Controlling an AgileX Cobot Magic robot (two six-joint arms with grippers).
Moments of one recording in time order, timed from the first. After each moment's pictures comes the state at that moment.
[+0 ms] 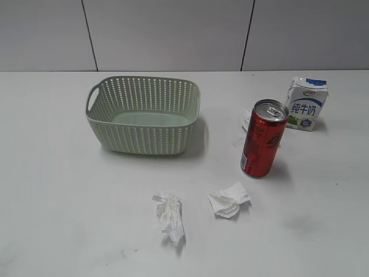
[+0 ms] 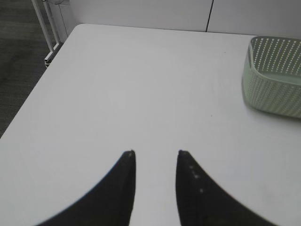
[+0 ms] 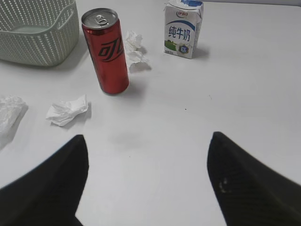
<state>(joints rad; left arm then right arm) 0.08 -0.01 -0.50 -0.03 1.05 0.07 0.09 -0.01 -0.41 0.24 0.94 -0.11</state>
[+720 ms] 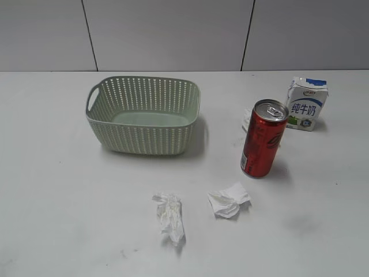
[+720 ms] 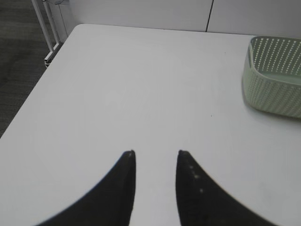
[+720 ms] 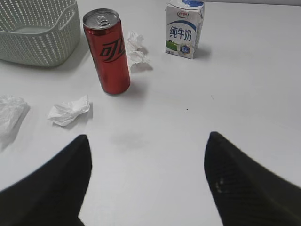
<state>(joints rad) 0.08 -0.01 -0.50 -0.03 1.05 0.07 0.09 -0.01 -0.41 0.24 0.94 -0.11</state>
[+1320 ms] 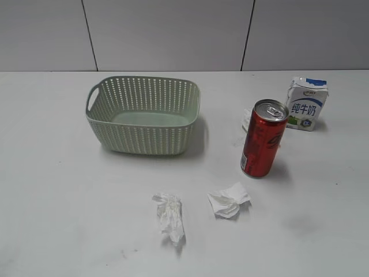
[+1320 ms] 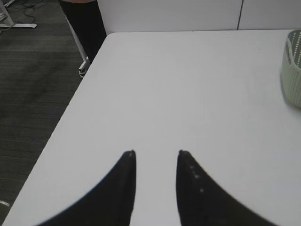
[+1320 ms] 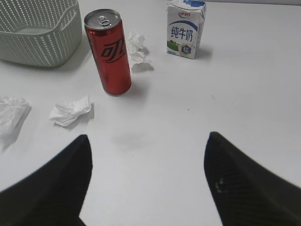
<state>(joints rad) 0.08 -0.01 -0.50 0.10 1.04 0.09 0.09 -0.01 -0.41 0.25 0.94 -0.11</state>
